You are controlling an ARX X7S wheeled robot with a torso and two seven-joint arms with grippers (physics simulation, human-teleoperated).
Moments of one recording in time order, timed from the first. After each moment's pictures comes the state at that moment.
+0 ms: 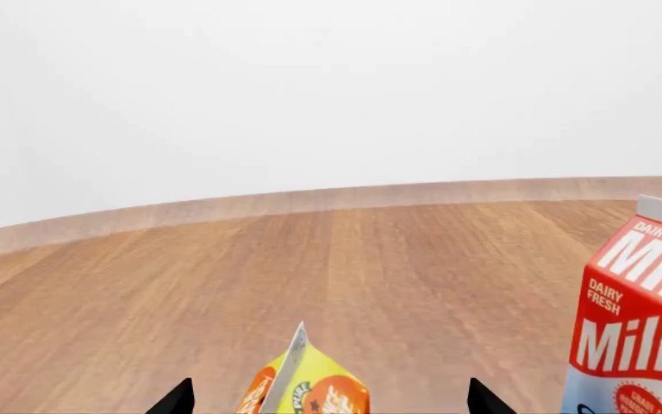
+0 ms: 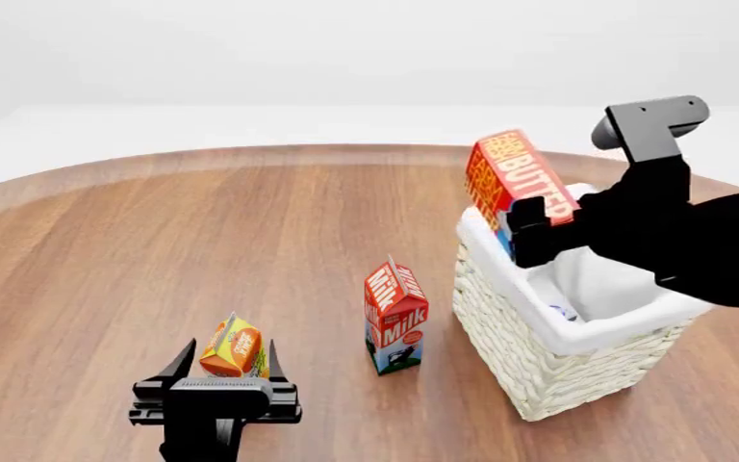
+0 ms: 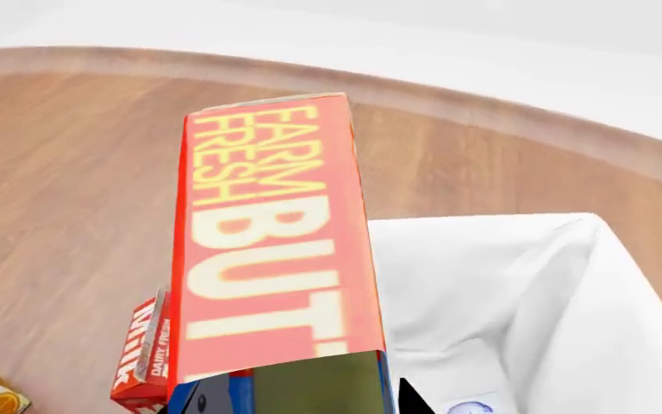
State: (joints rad) left arm -0.12 -0.38 0.51 -0.08 -0.33 0.14 -0.48; right arm 1.18 0.73 -0.48 0.05 1.37 1.25 0.38
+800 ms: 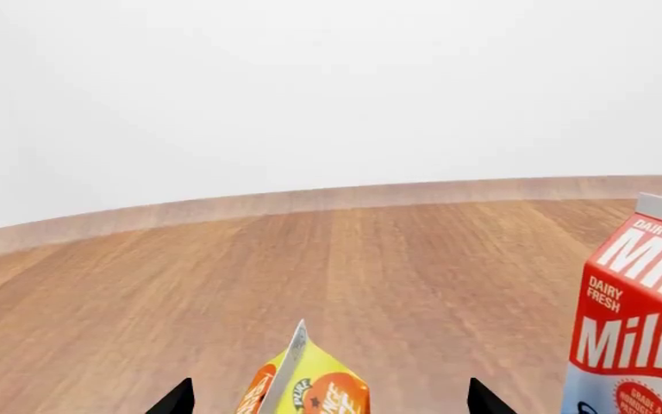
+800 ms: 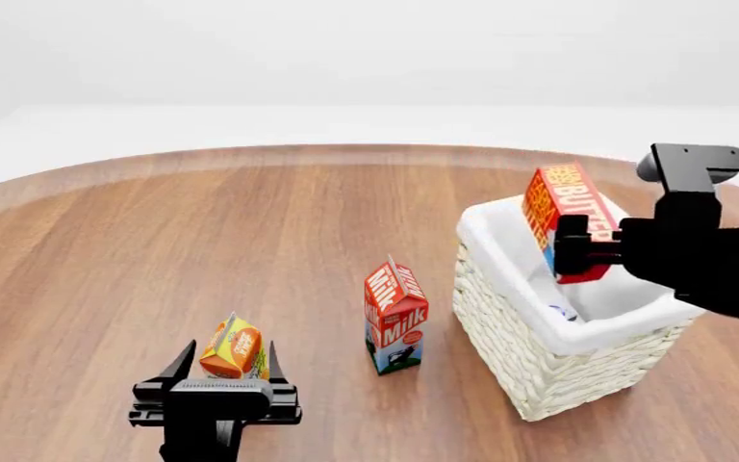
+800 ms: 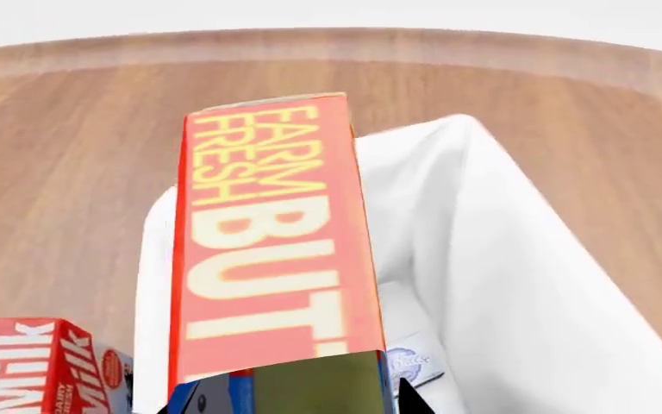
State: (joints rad) left arm -0.12 -0.39 0.52 -0.08 -0.33 0.15 -0.48; right arm 1.11 0.76 -0.51 0.31 1.21 1.09 0.27
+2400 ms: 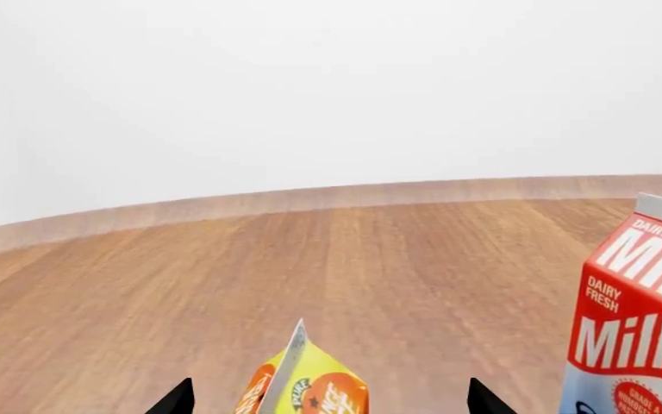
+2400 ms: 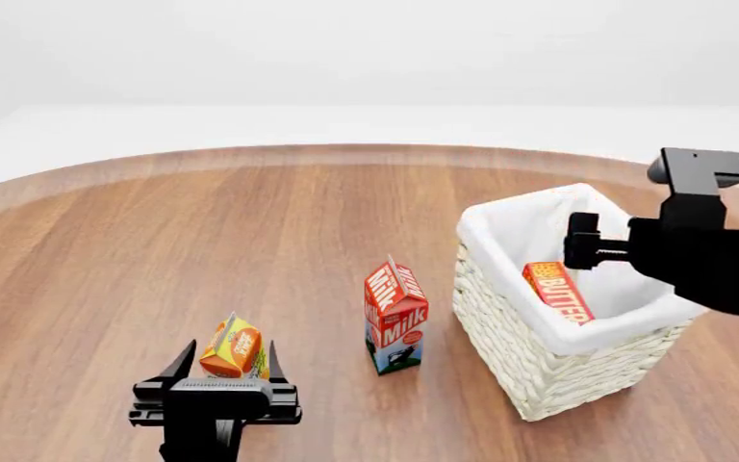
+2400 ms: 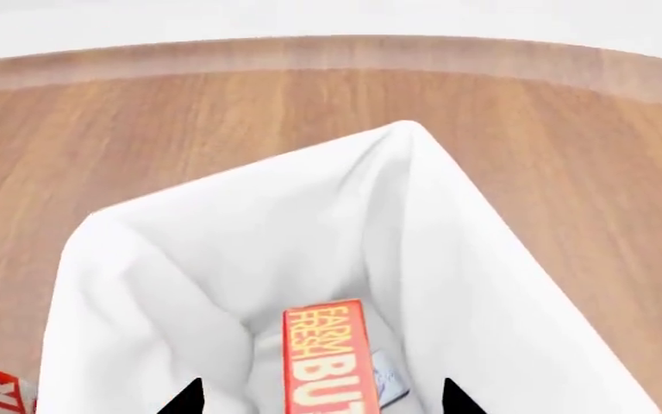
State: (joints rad) left arm -0.13 -0.39 0.52 -0.08 -0.34 0.14 -0.49; right arm 1.12 0.72 -0.55 0.46 1.08 0.97 0.19
